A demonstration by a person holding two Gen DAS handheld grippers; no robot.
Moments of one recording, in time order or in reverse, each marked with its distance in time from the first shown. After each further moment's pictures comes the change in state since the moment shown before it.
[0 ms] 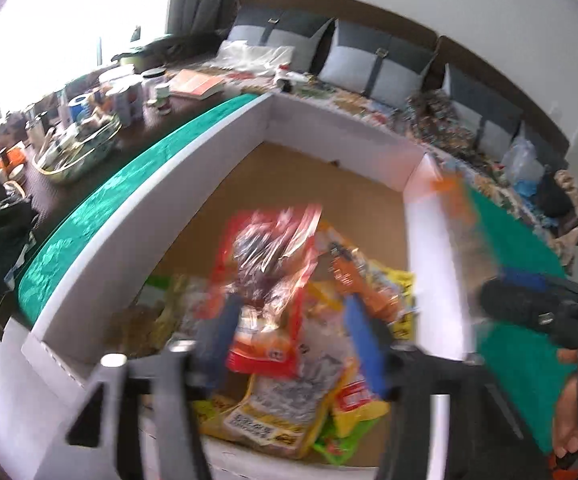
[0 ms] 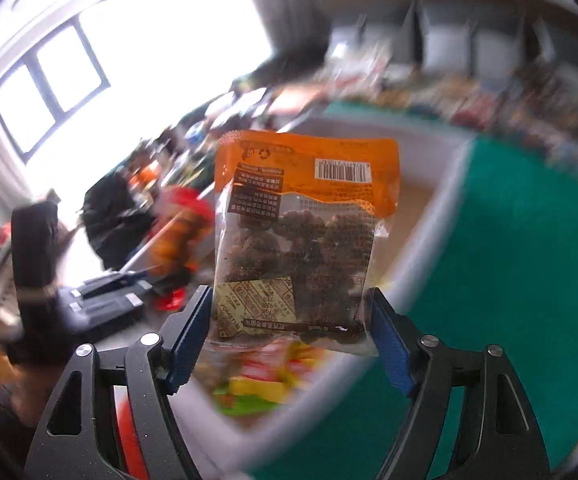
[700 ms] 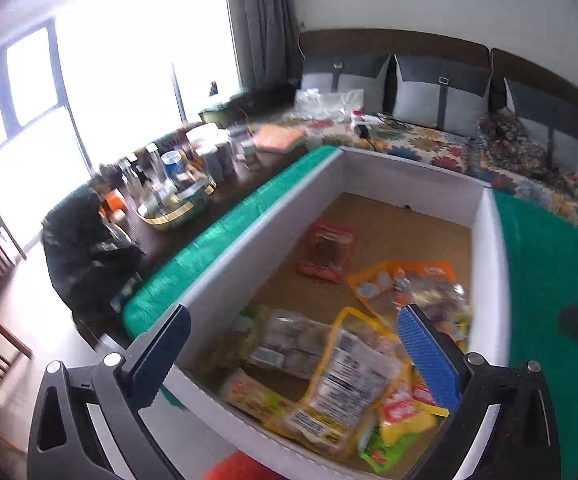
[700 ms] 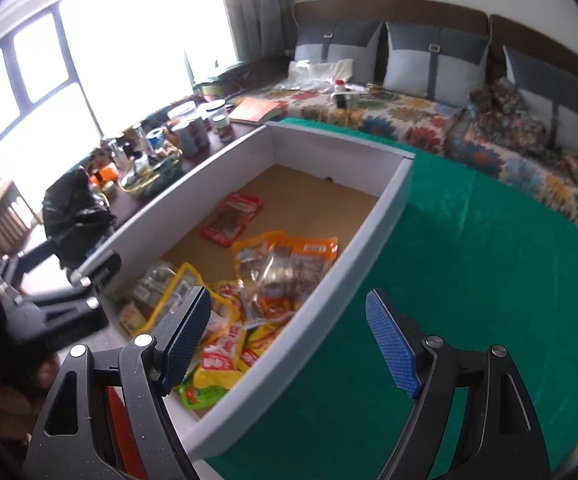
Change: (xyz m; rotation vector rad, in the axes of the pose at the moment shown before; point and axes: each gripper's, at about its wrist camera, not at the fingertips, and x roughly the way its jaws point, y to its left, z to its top) left arm -0.057 -0.033 -0.004 0.015 -0.156 0.348; right arm -0.043 0.002 -0.003 -0.061 -0.086 -0.254
